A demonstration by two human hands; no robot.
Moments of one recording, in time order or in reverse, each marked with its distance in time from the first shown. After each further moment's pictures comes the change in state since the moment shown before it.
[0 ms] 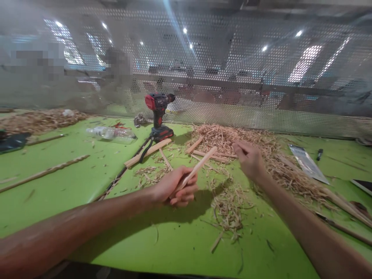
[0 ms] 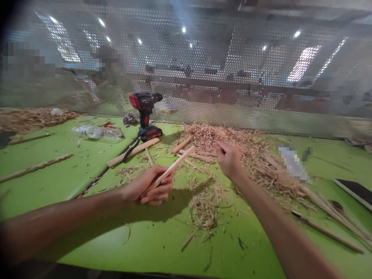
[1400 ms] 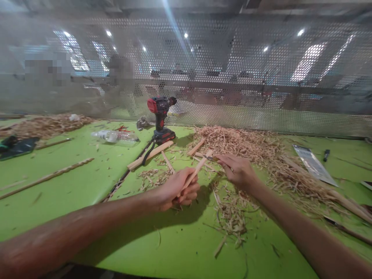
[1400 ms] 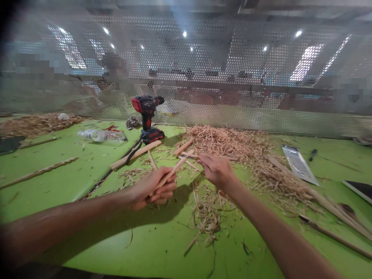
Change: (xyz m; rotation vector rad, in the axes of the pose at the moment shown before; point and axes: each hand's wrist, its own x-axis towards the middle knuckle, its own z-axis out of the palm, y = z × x) left_hand 0.004 -0.002 0.002 0.069 0.224 0.022; right_hand -0.021 -0.014 0.026 -0.109 -0.233 -0.323
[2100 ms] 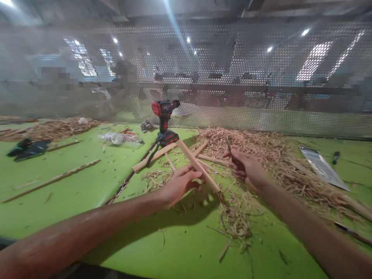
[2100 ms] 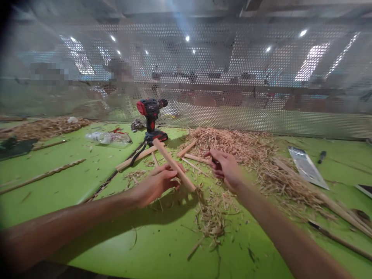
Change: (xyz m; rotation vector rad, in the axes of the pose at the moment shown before) left_hand 0.006 -0.003 -0.003 0.128 0.094 0.428; right_hand 0.017 -0.019 -0.026 1.284 -0.099 0.875
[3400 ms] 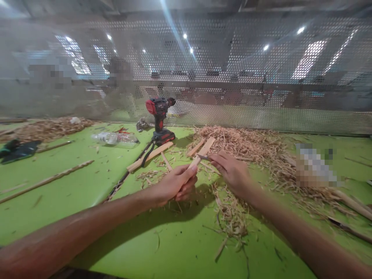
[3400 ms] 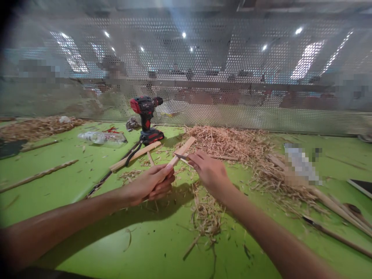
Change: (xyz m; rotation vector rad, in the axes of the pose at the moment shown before) left_hand 0.001 0.003 -0.007 0.100 -0.184 -0.104; right_hand -0.006 0.009 0.025 -1.259 0.103 -0.731
